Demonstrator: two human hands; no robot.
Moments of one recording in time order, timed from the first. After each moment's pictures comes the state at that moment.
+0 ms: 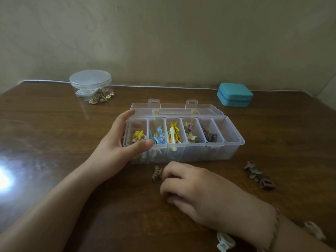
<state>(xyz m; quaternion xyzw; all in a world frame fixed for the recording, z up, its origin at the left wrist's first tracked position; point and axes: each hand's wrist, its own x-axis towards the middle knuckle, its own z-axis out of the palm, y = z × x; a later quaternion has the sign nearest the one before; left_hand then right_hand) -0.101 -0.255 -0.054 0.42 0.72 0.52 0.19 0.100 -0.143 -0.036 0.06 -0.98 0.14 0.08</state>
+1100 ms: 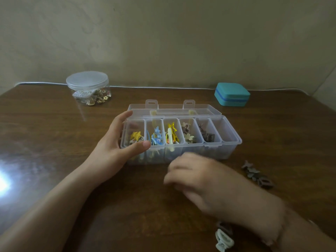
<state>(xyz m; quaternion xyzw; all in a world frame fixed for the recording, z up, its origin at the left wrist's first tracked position) -0.100 -0.256 -0.052 0.41 0.72 0.52 0.20 0.103 -0.130 -0.027 0.03 -0.99 0.12 0.10</state>
